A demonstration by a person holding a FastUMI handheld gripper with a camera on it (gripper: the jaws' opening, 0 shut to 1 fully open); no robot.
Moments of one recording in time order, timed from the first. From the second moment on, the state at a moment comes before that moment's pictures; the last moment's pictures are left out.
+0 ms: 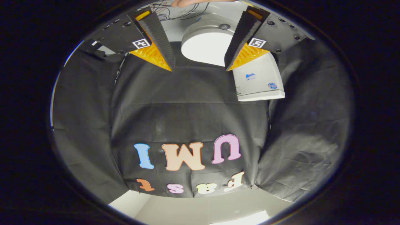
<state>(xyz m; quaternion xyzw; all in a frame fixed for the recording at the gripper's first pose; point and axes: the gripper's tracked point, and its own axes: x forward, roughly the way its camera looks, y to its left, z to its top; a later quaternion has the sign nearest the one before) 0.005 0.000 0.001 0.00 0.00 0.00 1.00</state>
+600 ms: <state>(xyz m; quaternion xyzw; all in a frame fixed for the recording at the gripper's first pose) 0.086 0.013 -0.021 0.01 0.02 0.02 1.00</state>
